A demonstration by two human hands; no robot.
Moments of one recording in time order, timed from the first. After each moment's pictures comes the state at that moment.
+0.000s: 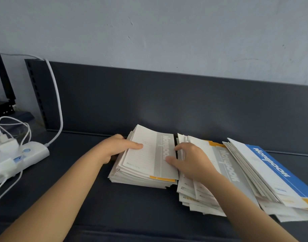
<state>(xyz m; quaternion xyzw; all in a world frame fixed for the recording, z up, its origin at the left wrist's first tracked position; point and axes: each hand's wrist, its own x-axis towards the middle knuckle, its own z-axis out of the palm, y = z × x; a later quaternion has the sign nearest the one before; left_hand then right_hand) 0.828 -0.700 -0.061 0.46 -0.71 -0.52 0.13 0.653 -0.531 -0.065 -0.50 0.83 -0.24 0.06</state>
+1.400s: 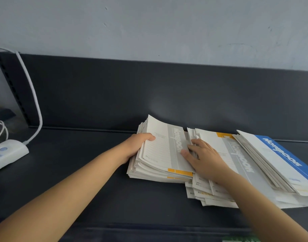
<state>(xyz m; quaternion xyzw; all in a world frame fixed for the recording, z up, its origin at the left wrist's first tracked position) 0.746 -0.642 -0.070 0.37 -0.68 -0.62 0.12 0.578 -0.481 -0.086 -0.52 0.85 -0.12 0.05</state>
